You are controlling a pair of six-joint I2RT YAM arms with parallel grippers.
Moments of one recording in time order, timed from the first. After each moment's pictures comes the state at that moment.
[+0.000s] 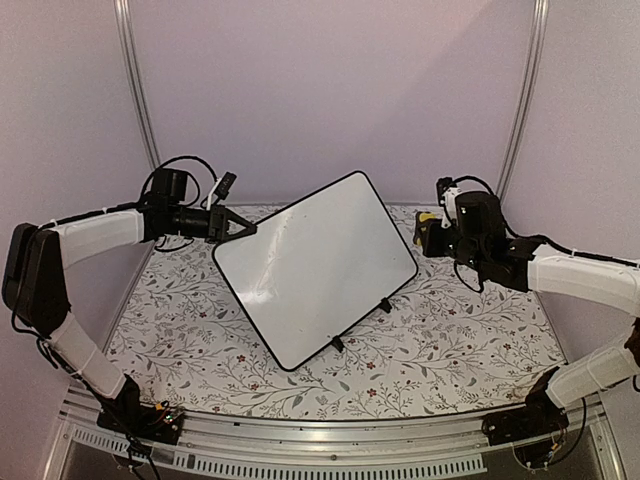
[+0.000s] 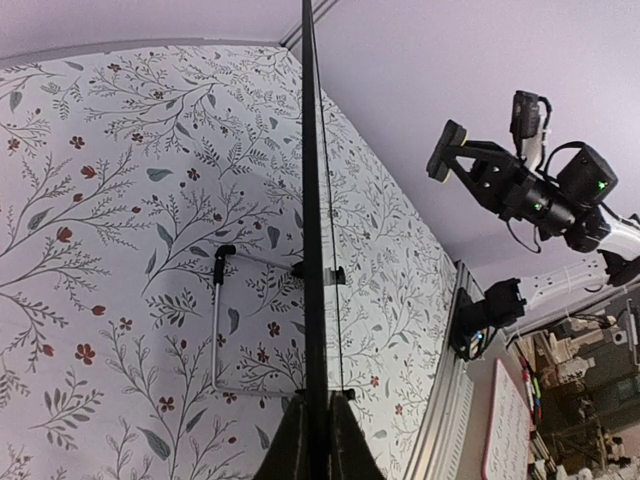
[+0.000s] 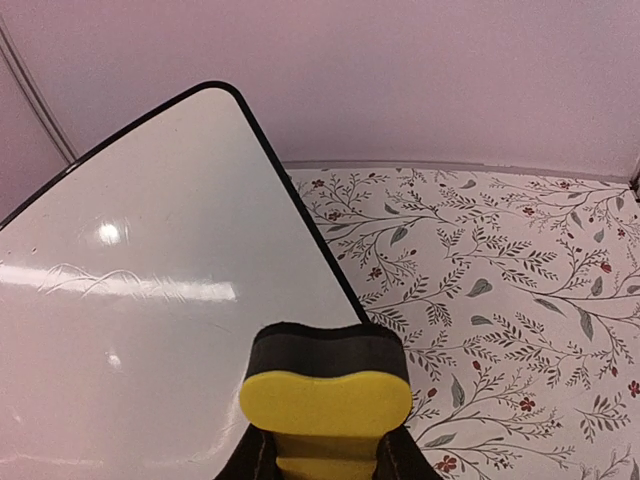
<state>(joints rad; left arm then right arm) -0.25 1.58 1.11 -0.16 0.95 -0.24 0.65 1.33 0.88 0.05 0.29 0.33</state>
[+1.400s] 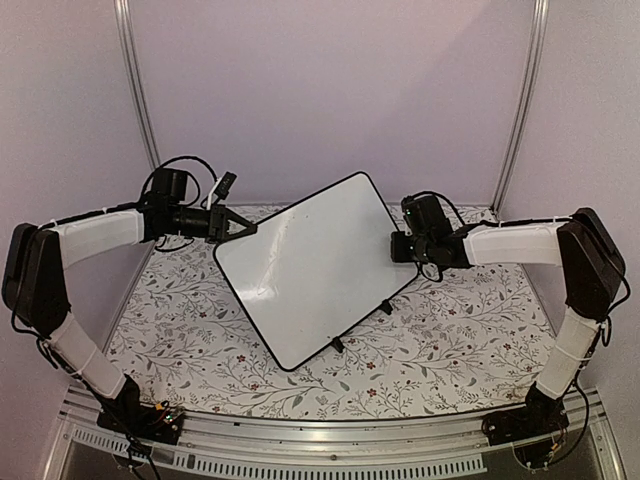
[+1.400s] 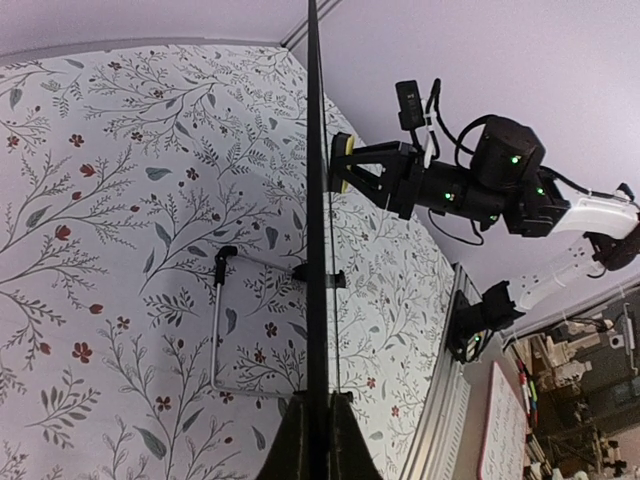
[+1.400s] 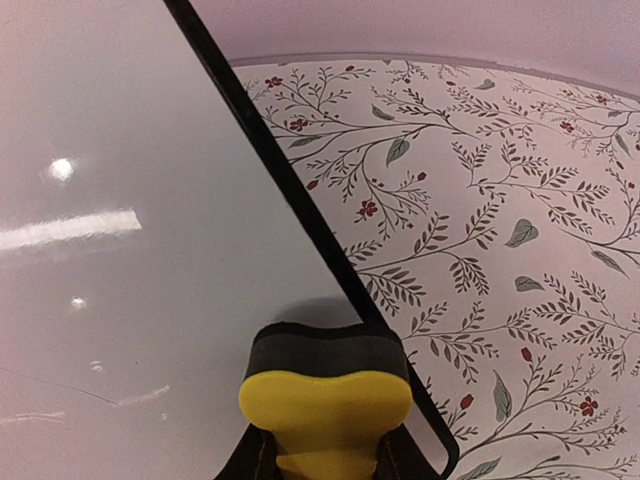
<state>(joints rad) -0.25 1.58 1.11 -0.16 0.95 -0.26 0.61 1.79 1.14 -0.04 0.30 0.39</state>
